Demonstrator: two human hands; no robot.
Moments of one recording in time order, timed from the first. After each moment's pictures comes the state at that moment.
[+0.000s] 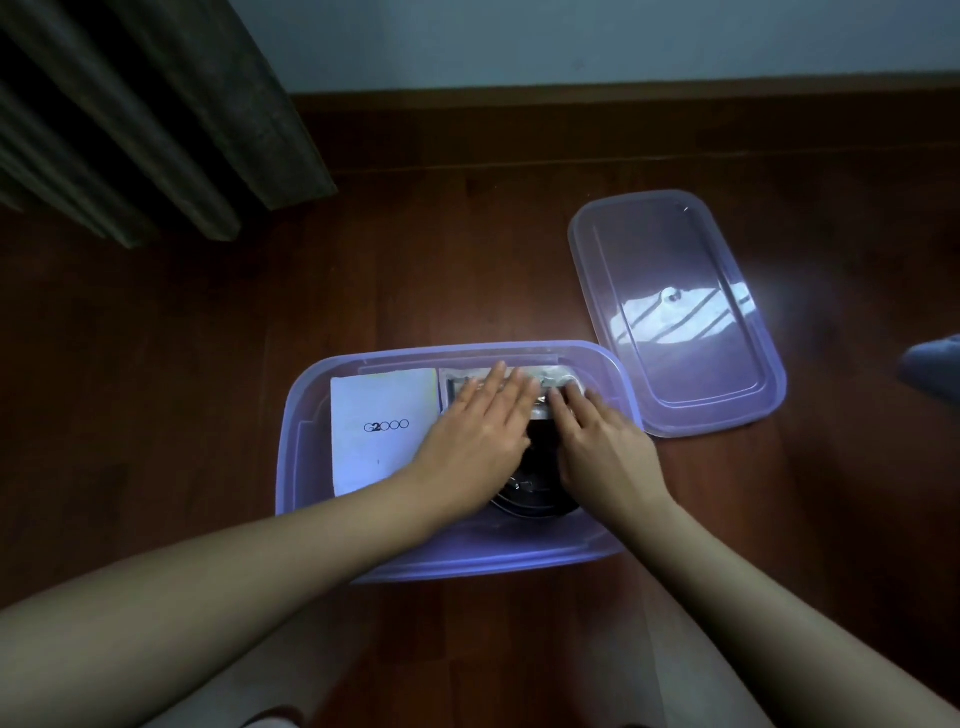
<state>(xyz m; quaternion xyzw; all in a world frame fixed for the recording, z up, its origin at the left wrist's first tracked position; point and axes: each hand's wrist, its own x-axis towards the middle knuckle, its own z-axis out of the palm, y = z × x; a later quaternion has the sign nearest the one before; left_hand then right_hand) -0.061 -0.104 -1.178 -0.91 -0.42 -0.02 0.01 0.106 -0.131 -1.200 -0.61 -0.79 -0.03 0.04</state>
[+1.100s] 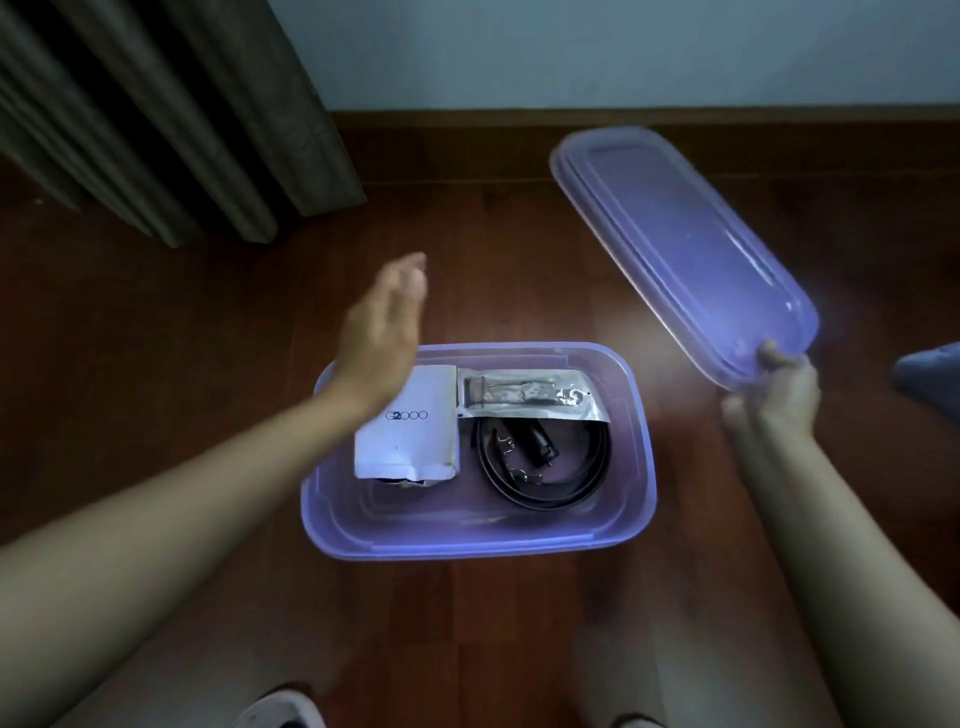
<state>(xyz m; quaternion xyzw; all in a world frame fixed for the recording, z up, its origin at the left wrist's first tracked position) -0.123 -0.050 -1.113 -0.58 -0.60 -0.39 -0.40 0.203 -0.081 -1.145 -0.57 0.02 0.39 0.73</state>
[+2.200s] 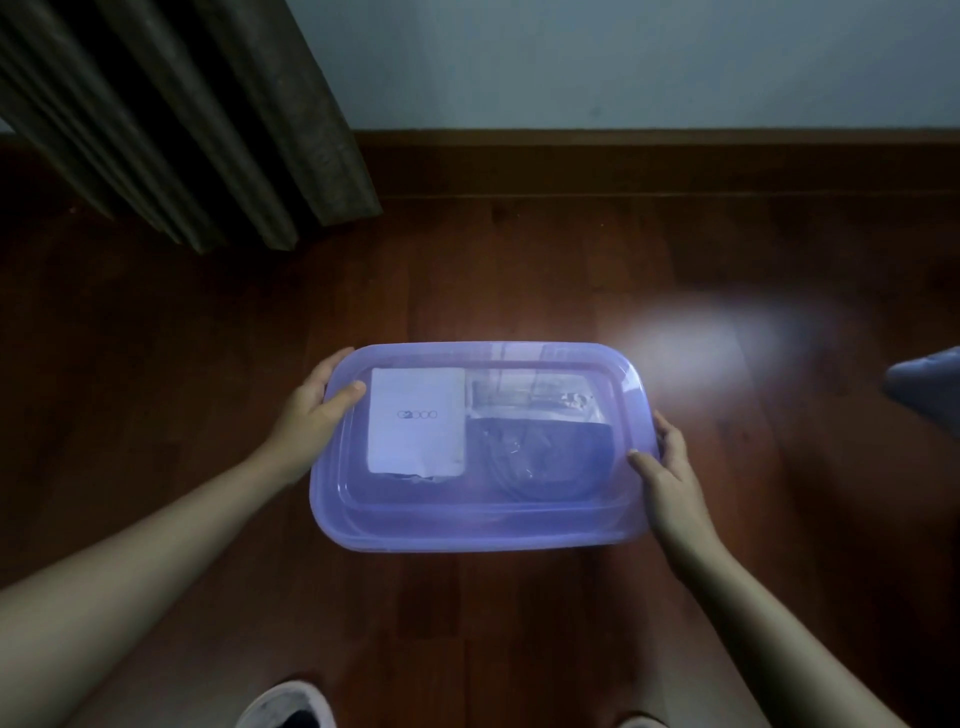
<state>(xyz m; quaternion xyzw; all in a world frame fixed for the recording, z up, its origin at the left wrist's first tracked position) -0.209 -0.095 -1.156 -0.47 -0.66 -0.30 -0.51 0.122 -0.178 -1.148 -0.73 -0.36 0.45 0.36</state>
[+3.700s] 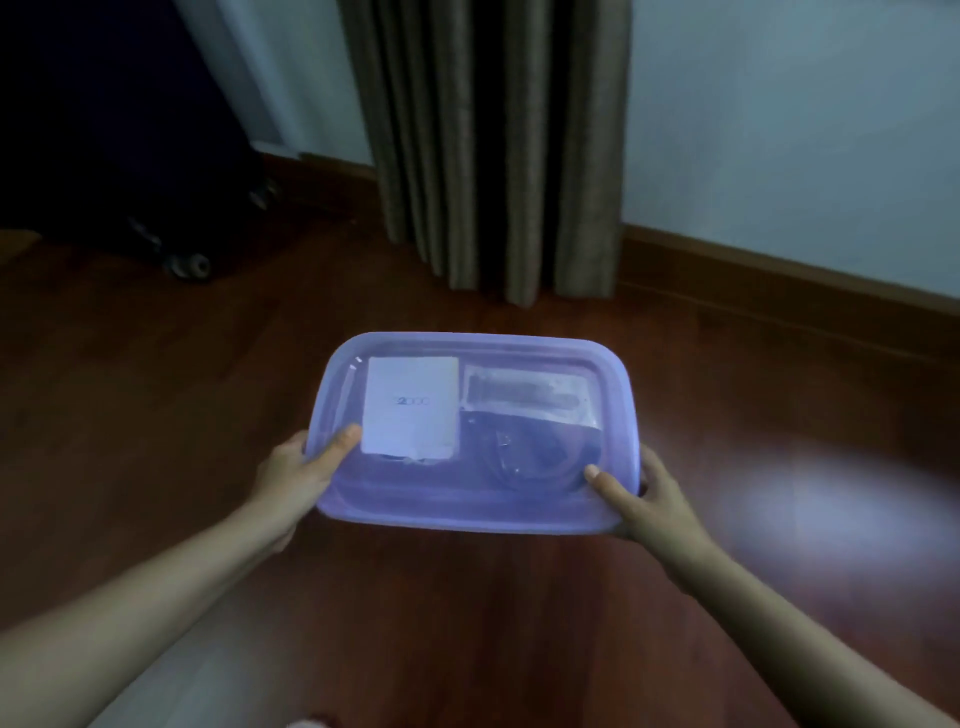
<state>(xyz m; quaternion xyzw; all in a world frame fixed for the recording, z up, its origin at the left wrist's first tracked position) -0.378 -0.185 -1.129 -0.25 -0.82 -0.36 -0.36 -0.037 -0.097 -1.141 -0.59 -0.50 0.58 0.24</state>
